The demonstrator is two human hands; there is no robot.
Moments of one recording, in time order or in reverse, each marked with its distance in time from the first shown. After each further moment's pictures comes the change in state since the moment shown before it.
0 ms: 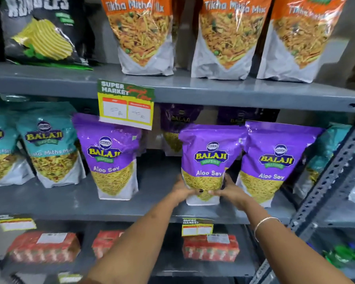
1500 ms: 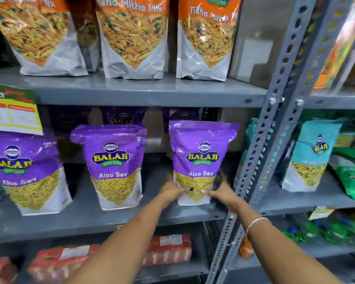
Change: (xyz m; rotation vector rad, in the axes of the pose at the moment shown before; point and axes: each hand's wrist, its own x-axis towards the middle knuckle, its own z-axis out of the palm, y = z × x) left_hand 0.019 0.062 0.156 0.101 0.005 0.028; right_hand -0.038 0.049 -0.154 0.076 0.203 -0.076
